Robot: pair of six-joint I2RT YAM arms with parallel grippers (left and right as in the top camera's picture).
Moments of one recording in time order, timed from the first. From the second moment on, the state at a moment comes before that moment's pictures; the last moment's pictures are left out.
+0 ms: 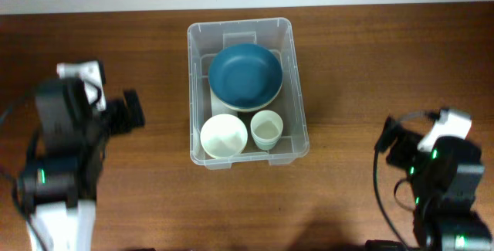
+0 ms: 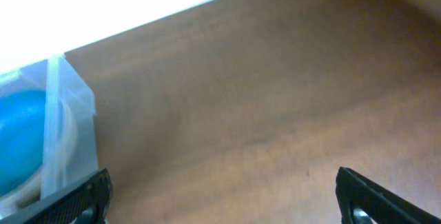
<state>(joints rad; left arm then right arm) 0.10 1.03 1.18 -0.85 -0.03 -0.07 -0.09 0.62 0.82 -0.76 0.13 0.27</state>
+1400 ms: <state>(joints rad) 0.10 0.58 0.81 -1.06 -0.02 -0.07 -0.09 0.01 0.06 0.15 -0.10 -0.11</state>
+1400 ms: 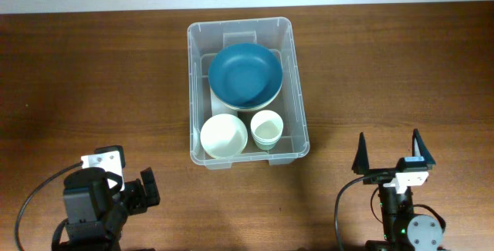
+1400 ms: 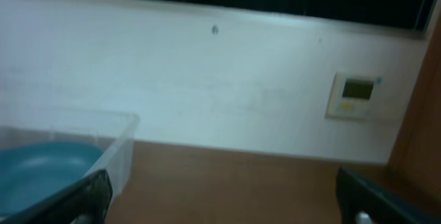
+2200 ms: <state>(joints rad) 0.10 0.58 0.81 -1.06 -0.02 -0.07 -0.09 0.02 0.01 -0.06 -0.14 -0.18</state>
